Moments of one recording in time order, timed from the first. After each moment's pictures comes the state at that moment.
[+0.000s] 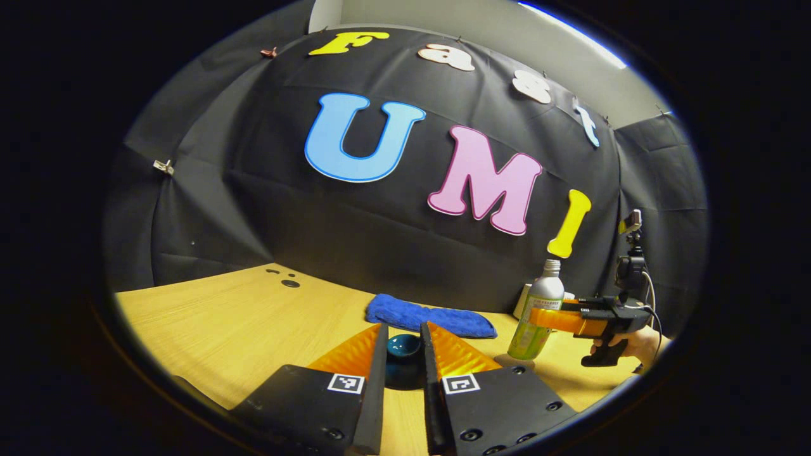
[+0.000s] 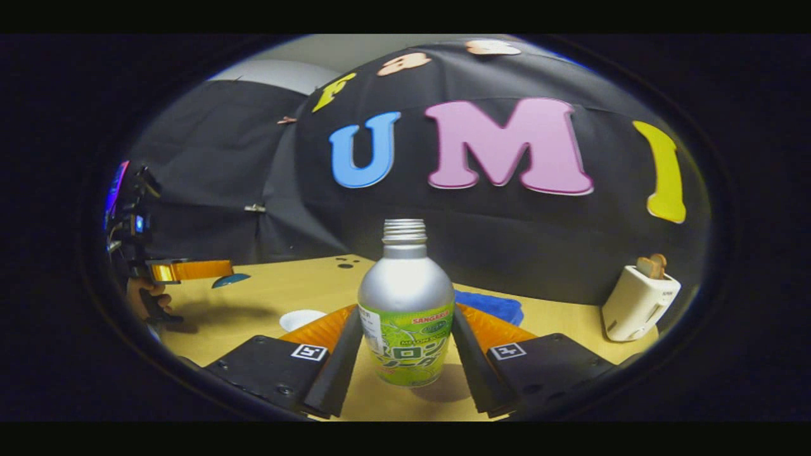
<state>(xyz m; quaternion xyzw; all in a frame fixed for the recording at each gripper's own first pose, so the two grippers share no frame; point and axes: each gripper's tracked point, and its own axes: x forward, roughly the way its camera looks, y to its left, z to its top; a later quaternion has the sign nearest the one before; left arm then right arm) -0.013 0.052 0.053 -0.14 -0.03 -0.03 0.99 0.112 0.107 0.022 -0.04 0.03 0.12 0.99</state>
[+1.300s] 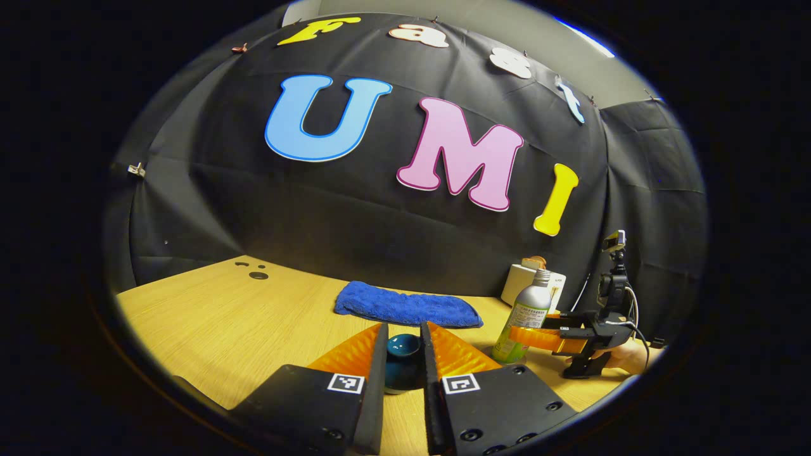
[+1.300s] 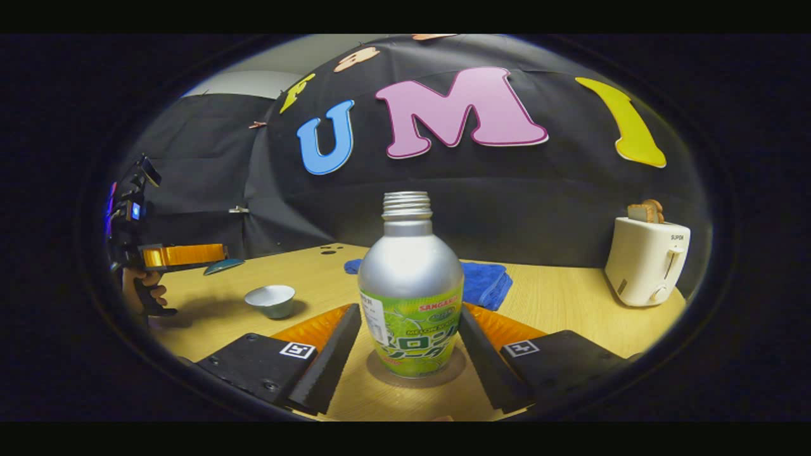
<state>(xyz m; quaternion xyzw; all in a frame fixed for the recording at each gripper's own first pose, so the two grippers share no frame) 0.038 0.003 0.042 -0.11 0.01 -0.07 0.99 0.116 0.109 -0.031 0.02 0.08 0.10 0.99</state>
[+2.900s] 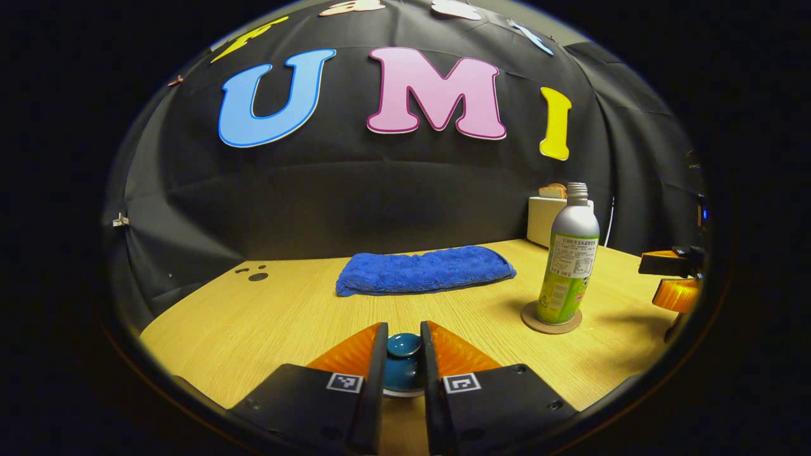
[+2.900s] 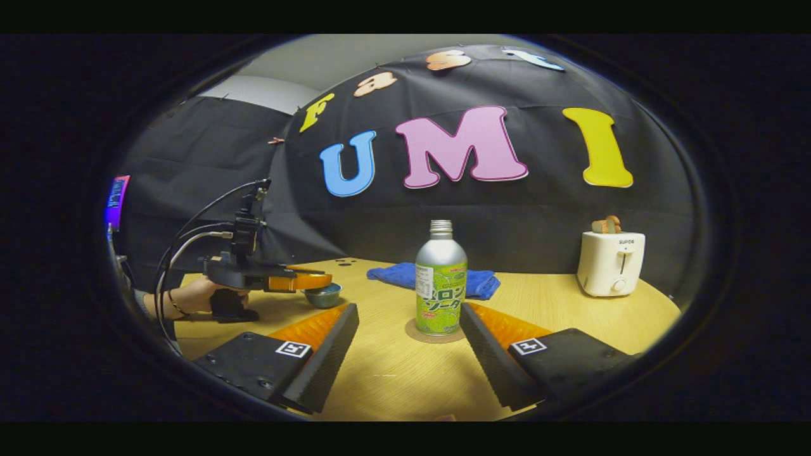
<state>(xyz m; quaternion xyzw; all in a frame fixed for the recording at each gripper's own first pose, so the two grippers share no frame) 0.095 -0.012 -0.018 0.02 0.09 -0.04 0.99 -0.003 -0.006 -0.004 0.00 0.01 0.10 1.00</state>
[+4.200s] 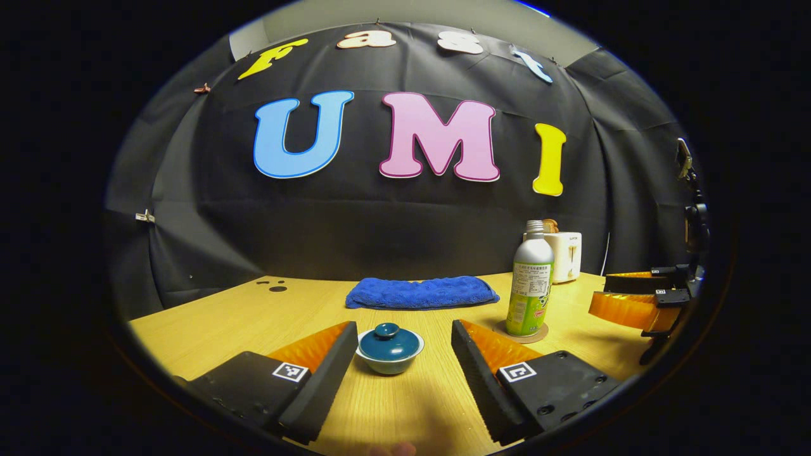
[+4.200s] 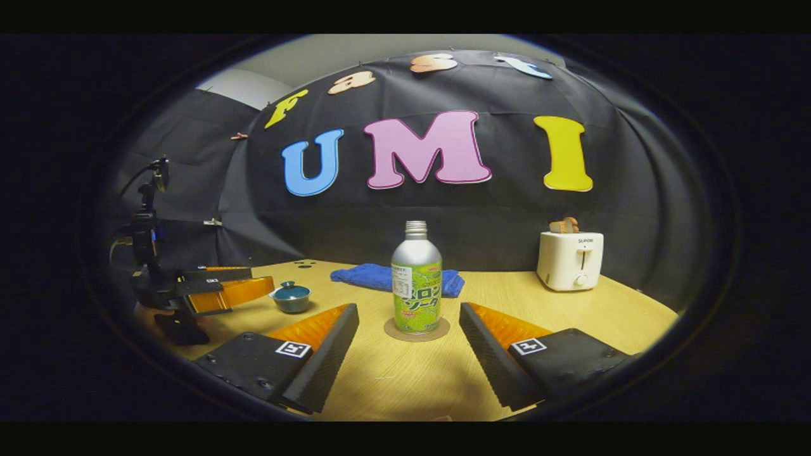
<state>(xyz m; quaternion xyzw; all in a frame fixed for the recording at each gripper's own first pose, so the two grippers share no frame) 0.021 -0.032 0.007 0.00 0.00 -0.01 1.00 0.006 -0.013 -0.002 0.00 0.00 -0.02 1.00</state>
